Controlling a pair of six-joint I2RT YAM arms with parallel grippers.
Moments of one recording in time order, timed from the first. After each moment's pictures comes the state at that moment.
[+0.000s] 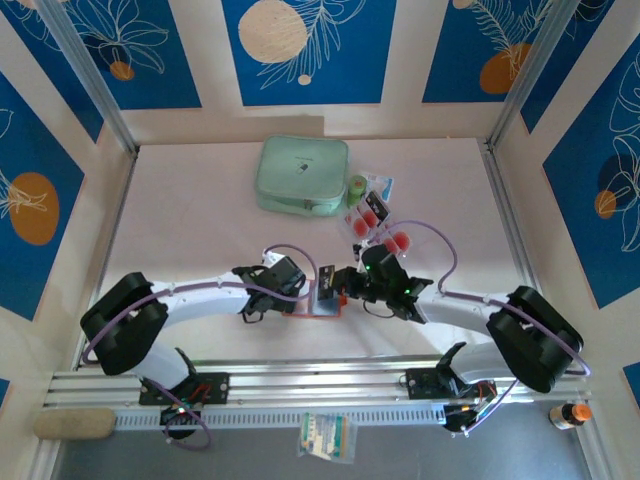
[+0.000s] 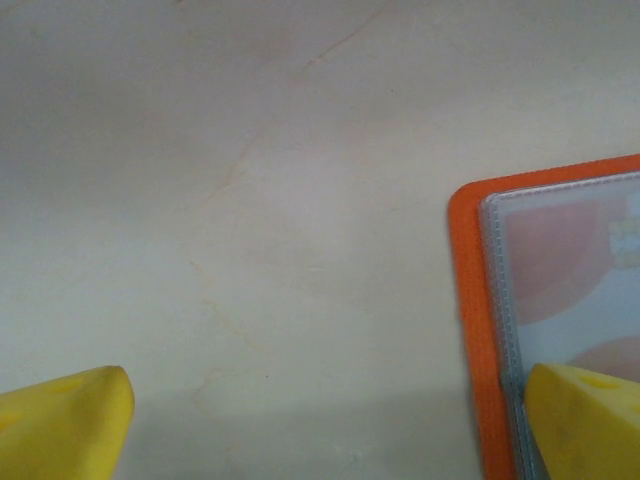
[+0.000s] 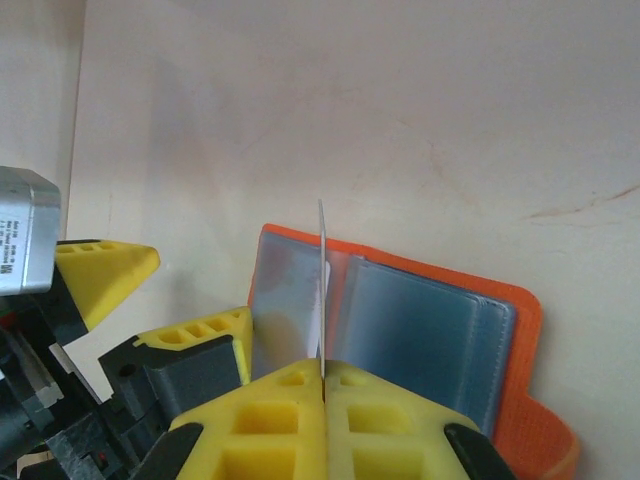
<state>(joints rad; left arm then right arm) -0.91 1.50 0.75 -0.52 -0.40 -0.62 0.75 1.33 0.46 0.22 -0.21 0.92</state>
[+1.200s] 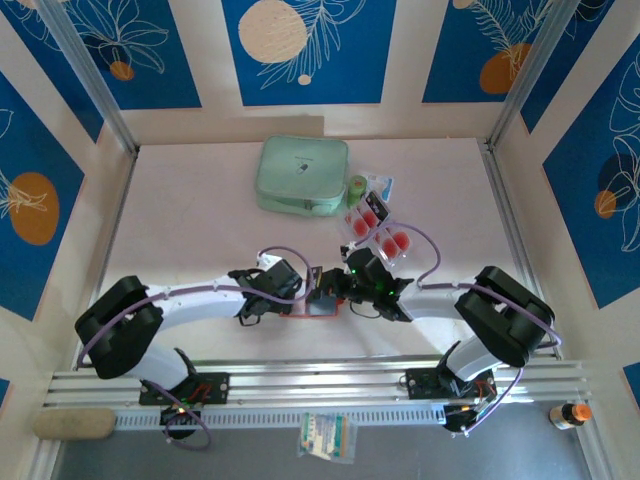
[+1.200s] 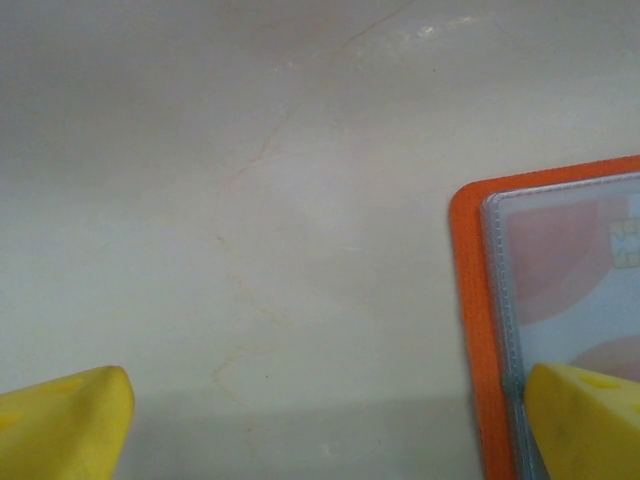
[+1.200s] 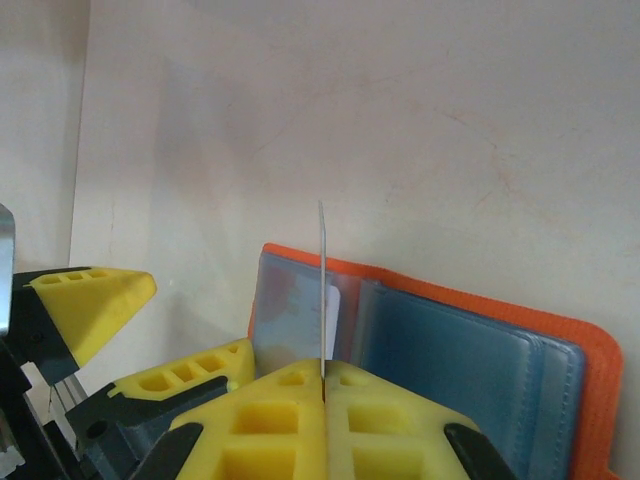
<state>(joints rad) -0.91 1.47 0.71 -0.51 -0.41 -0.66 0.81 1.50 0.49 0.40 -0.17 0.98</state>
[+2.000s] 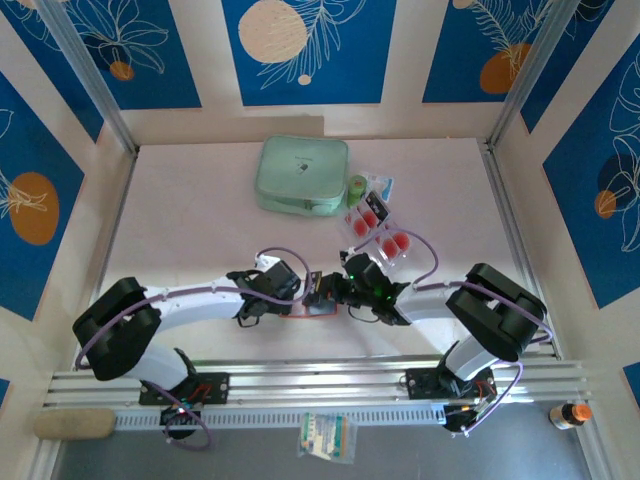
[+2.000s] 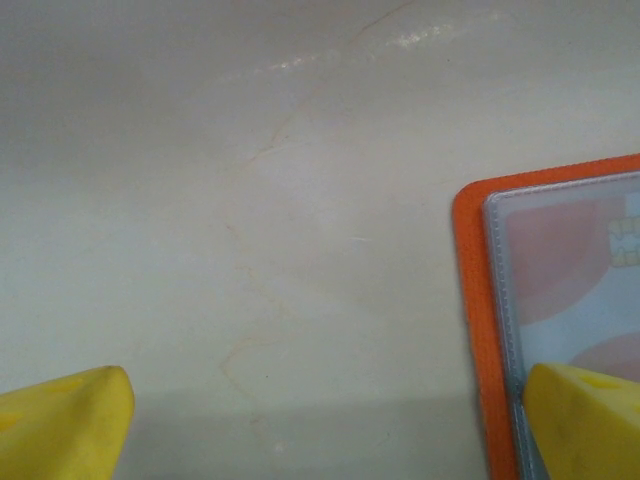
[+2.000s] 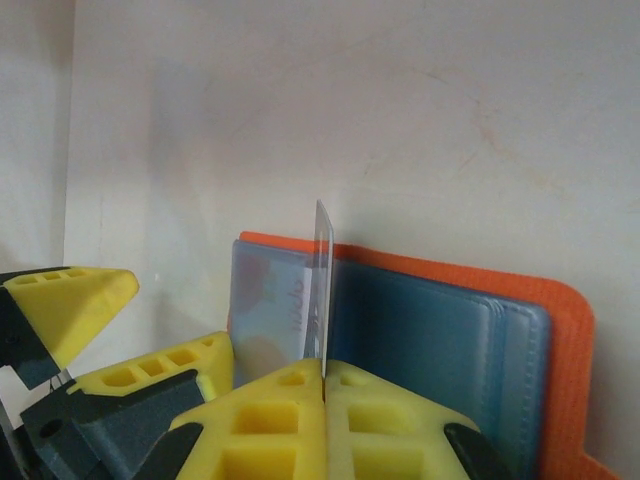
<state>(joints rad) -0.91 1.46 0.70 -0.51 -0.41 -0.67 0.83 1.54 0.46 0.46 -0.15 1.02</state>
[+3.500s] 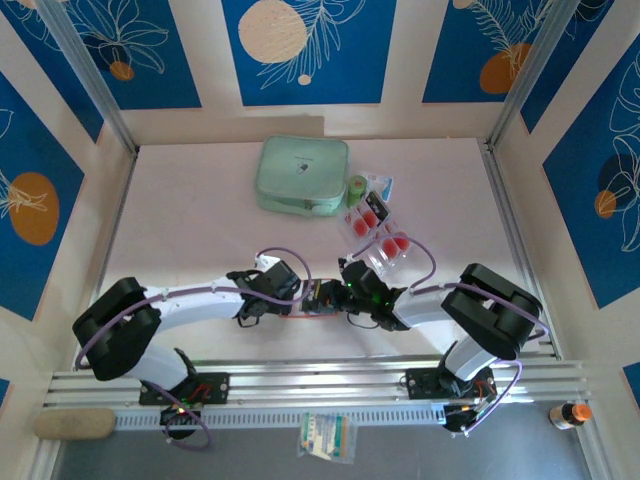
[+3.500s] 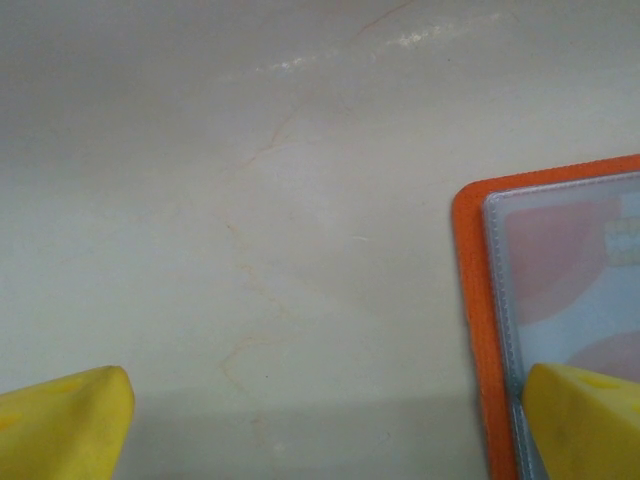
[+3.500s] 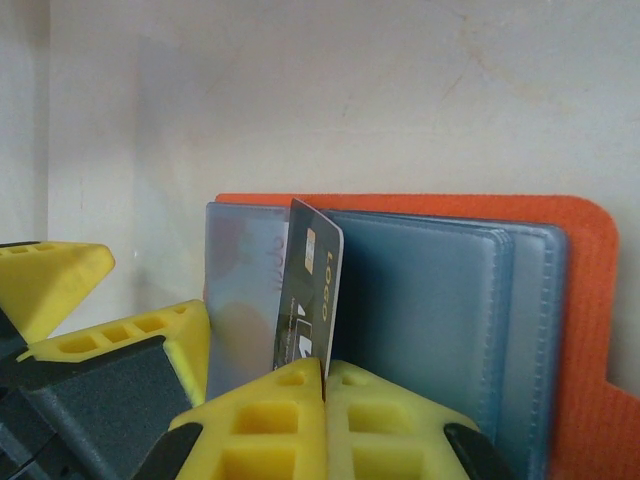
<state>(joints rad) -0.91 1.46 0.70 -0.51 -0.41 -0.67 0.88 1.56 0.44 0.48 -0.13 1.06</state>
